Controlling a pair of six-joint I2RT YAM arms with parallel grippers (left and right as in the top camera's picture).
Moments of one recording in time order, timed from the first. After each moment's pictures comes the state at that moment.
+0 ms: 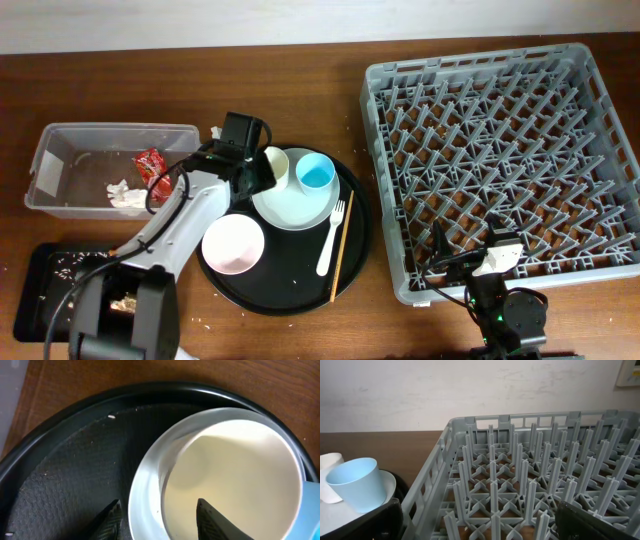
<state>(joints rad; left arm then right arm) -0.28 1.72 1.16 -0.60 -0.06 -0.58 0.09 0.02 0.01 -0.07 -0.04 0.08</state>
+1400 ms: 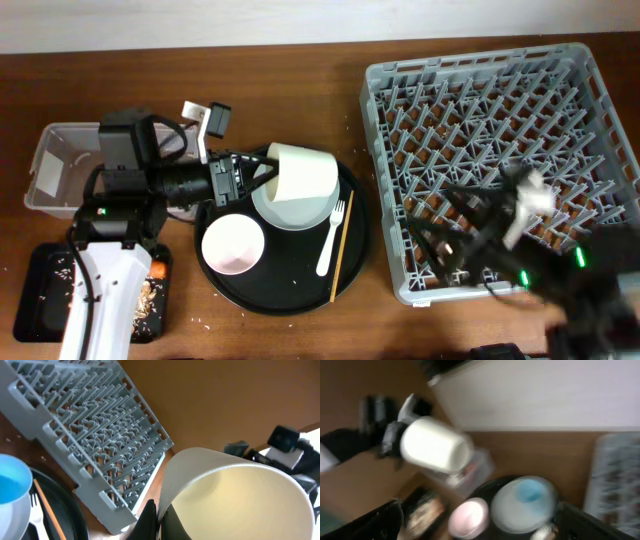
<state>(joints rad) -0.02 1.25 1.14 -0.54 1.24 -0.29 0.09 0.69 1.01 -0.56 -0.80 0.34</state>
